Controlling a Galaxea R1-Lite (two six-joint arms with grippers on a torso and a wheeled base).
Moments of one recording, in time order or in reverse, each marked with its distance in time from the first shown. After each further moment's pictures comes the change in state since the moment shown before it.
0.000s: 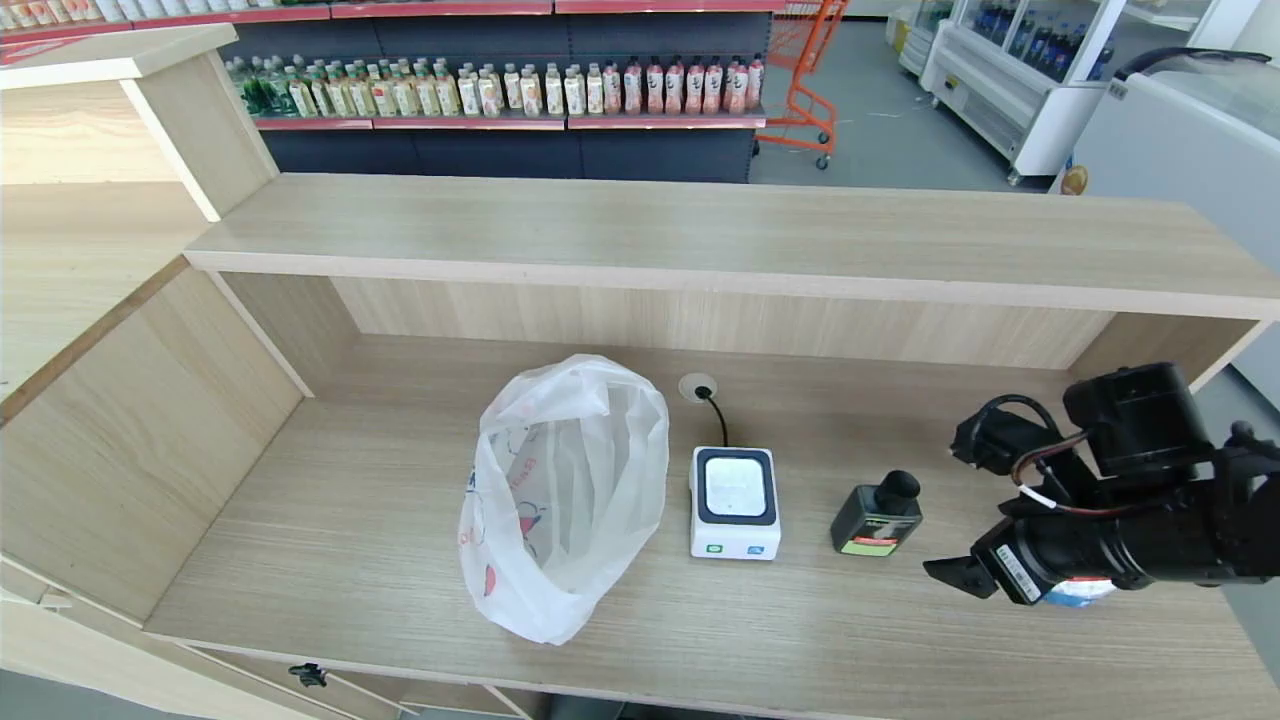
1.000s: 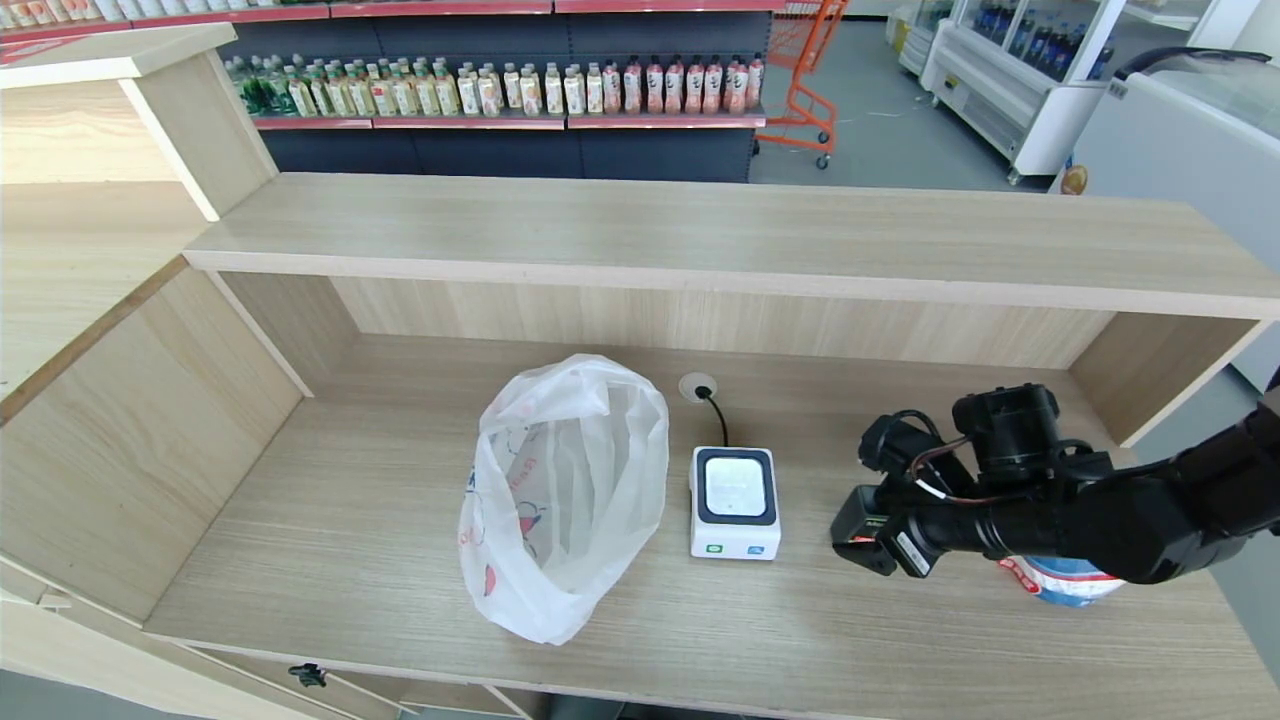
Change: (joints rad) left arm 0.000 0.000 0.000 0.000 0.000 0.000; right arm 0.028 0.301 -0.065 -0.338 0.196 -0.148
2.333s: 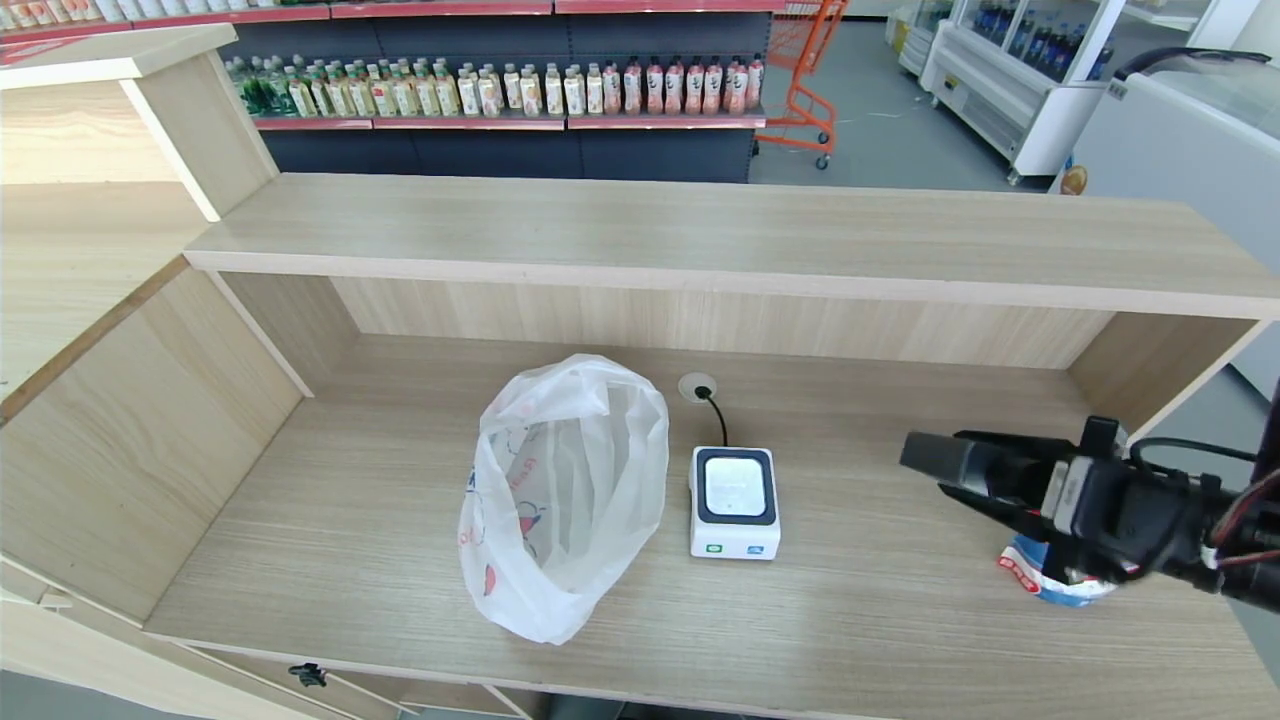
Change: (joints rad) left arm 0.000 0.000 0.000 0.000 0.000 0.000; right arm -0.126 -0.496 0.385 -0.366 0.365 -0.702
